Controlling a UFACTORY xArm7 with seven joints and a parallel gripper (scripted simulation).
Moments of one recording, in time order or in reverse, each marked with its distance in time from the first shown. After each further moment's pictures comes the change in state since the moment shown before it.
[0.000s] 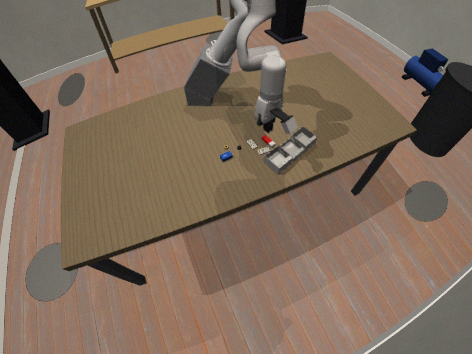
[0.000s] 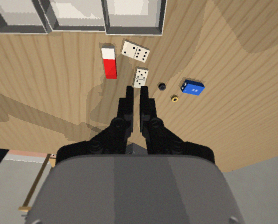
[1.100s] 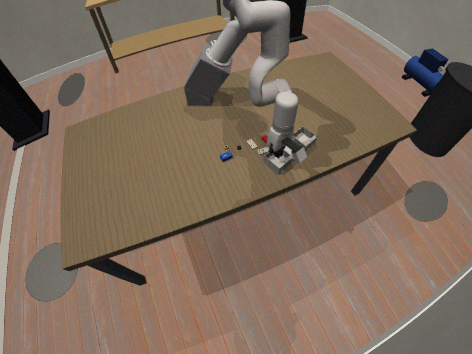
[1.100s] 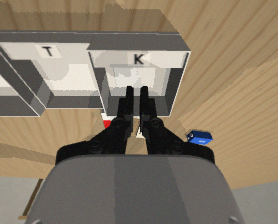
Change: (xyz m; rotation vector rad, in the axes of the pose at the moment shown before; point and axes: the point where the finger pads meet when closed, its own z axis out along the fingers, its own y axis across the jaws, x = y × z) arm 0.063 -0.007 0.104 0.003 -0.003 0.002
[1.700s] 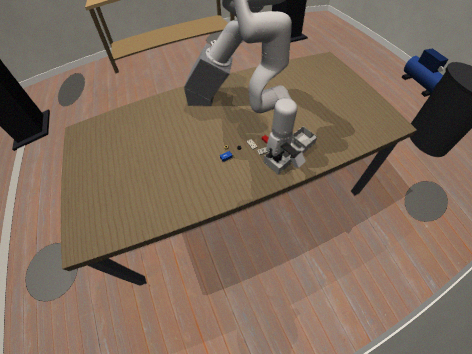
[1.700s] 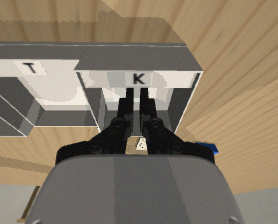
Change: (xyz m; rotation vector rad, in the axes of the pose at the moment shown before) arm 0.001 0.000 0.029 -0.001 0.001 0.000
